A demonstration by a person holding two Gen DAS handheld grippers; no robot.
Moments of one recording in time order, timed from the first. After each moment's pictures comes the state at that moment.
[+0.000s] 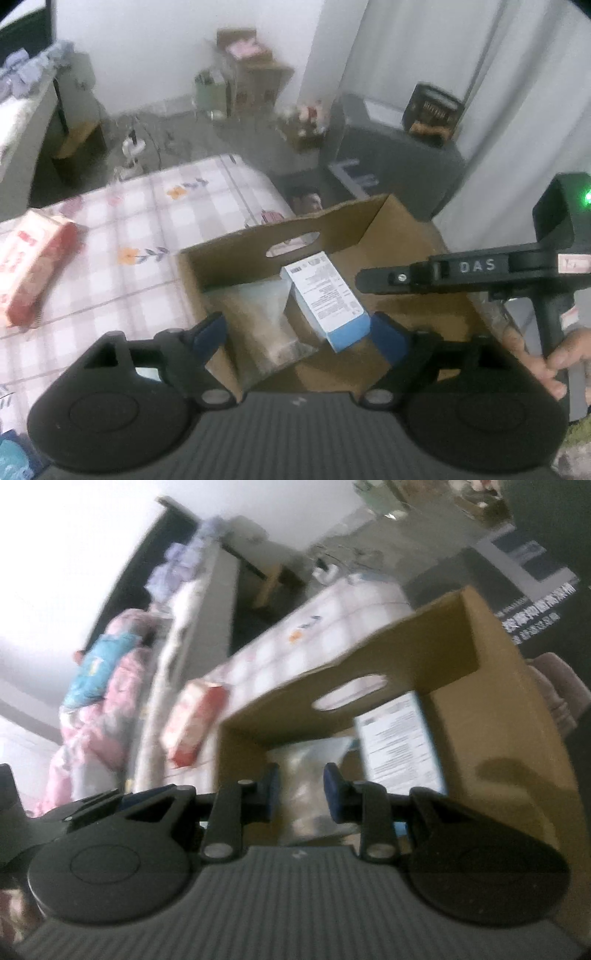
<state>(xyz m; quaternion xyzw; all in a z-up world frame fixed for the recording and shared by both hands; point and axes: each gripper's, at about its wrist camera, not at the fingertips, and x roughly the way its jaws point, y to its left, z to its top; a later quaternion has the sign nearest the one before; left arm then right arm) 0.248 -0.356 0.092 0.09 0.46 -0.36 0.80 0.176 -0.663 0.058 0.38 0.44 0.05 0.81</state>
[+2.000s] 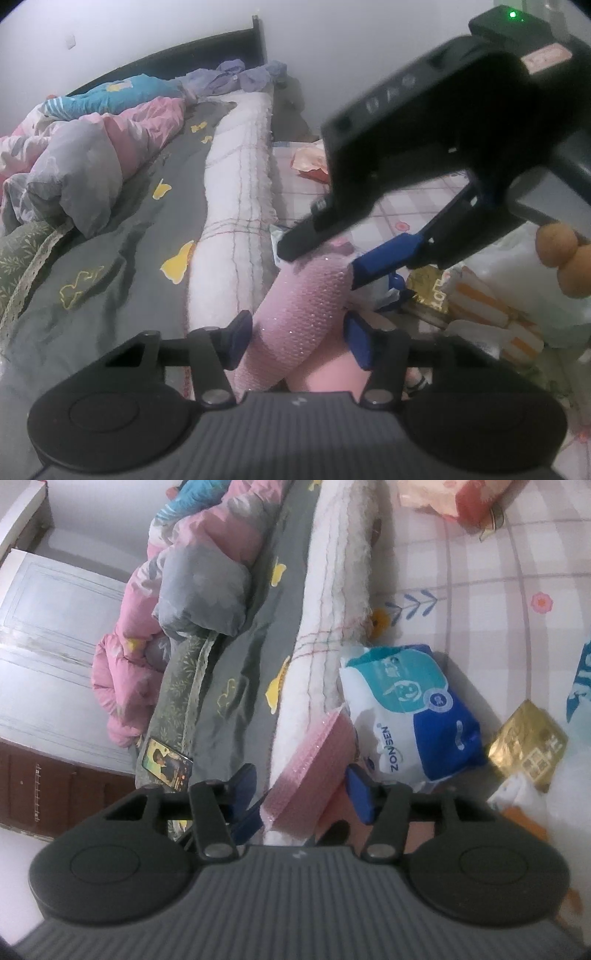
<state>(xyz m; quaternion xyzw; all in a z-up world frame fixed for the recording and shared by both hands) 0.152 0.008 -0.001 0.11 0.37 -0.10 0.92 0.231 -0.190 0.038 0.33 0.55 0.28 0.71</state>
